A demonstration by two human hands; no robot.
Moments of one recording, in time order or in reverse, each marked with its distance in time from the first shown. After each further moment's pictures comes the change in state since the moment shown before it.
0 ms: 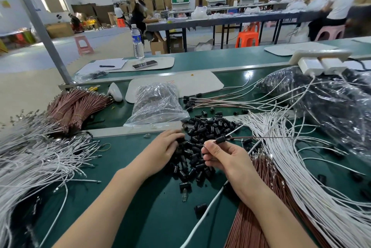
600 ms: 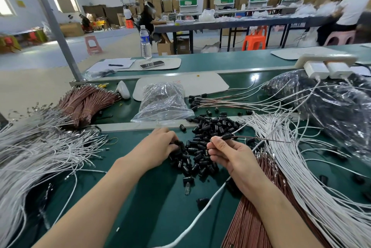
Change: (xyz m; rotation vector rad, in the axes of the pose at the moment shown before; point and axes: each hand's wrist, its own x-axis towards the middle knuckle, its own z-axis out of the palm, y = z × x) left_hand -0.016 0.020 -0.028 0.327 -0.089 -0.137; right_hand -0.004 -0.008 -0.001 0.146 -0.001 0.074
